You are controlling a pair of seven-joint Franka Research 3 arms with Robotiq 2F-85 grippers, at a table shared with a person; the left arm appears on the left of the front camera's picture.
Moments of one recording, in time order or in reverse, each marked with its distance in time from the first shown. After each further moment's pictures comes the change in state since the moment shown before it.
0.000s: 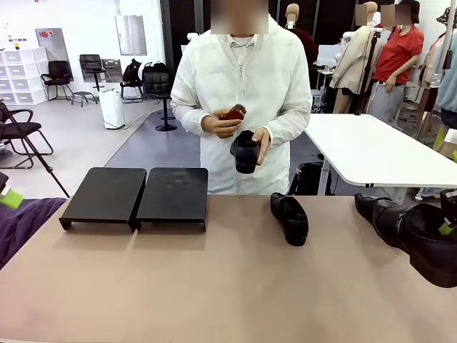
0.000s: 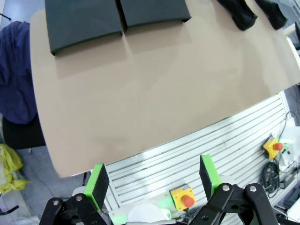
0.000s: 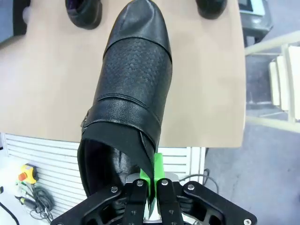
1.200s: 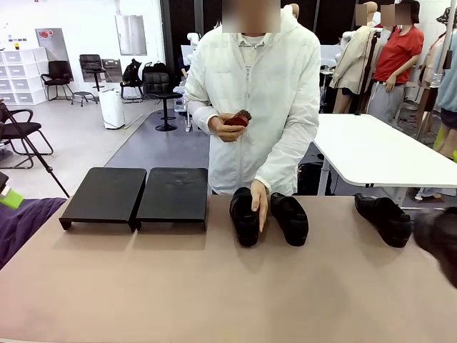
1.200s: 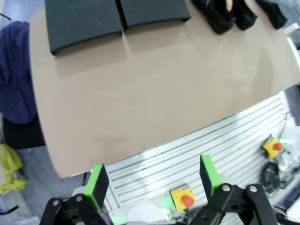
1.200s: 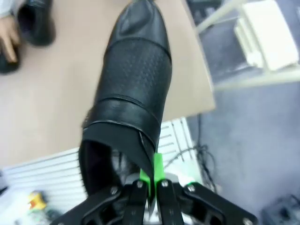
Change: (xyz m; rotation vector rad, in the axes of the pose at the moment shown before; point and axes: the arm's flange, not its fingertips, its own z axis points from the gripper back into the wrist) left arm 0.000 0.000 0.000 0.000 0.000 0.000; right arm -0.036 -0.039 0.040 -0.132 0.006 -0.295
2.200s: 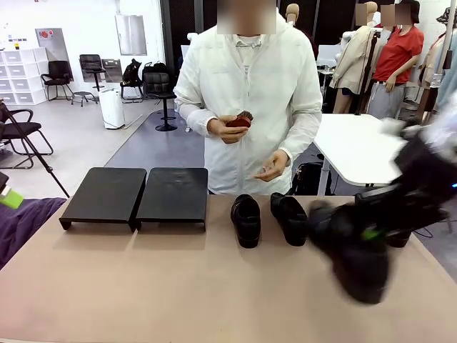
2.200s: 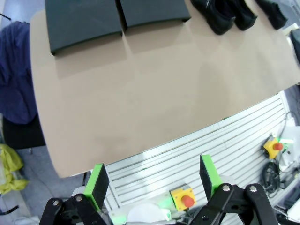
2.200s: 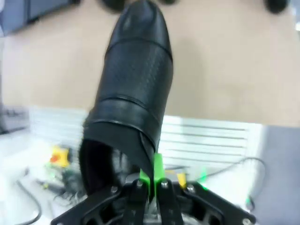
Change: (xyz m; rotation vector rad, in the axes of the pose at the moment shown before) left arm 0.000 0.000 0.000 0.001 0.000 -0.001; right arm -0.112 0.217 -0.002 0.208 0.035 0.371
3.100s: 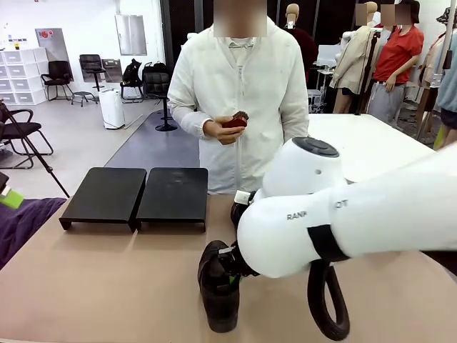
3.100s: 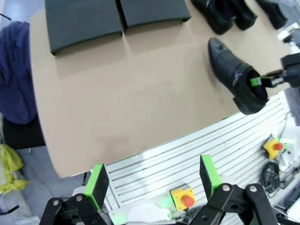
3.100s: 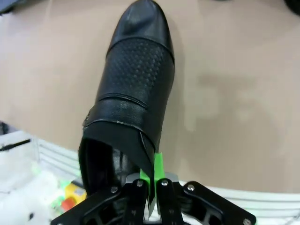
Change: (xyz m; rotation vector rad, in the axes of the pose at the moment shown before) left arm 0.000 0.000 0.000 0.000 0.000 0.000; right arm 0.060 0.120 -0.224 0.060 0.004 0.027
